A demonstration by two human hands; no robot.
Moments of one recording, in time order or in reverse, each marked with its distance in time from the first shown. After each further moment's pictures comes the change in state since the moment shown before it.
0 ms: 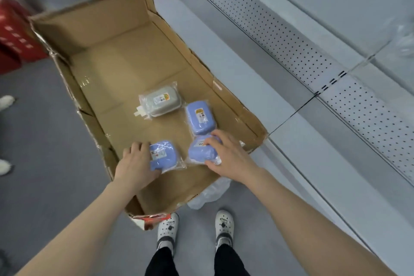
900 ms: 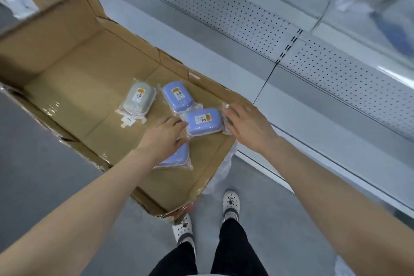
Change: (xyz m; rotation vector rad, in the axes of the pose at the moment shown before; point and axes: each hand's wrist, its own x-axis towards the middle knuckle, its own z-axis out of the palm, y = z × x) left_hand 0.045 0.032 -0.061 0.121 0.092 0.844; right_hand -0.025 -0.024 -0.043 -0.462 0.143 0.273
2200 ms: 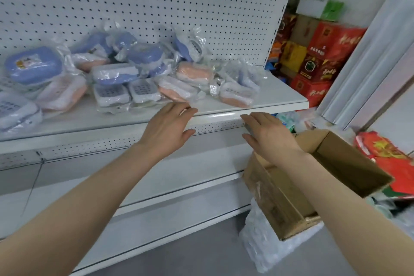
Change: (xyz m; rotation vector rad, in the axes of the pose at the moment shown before) left_hand 0.144 0.729 -0.049 -0.018 0.432 1.021; right_hand -0.650 0.300 -0.222 -0.358 0.304 0.988
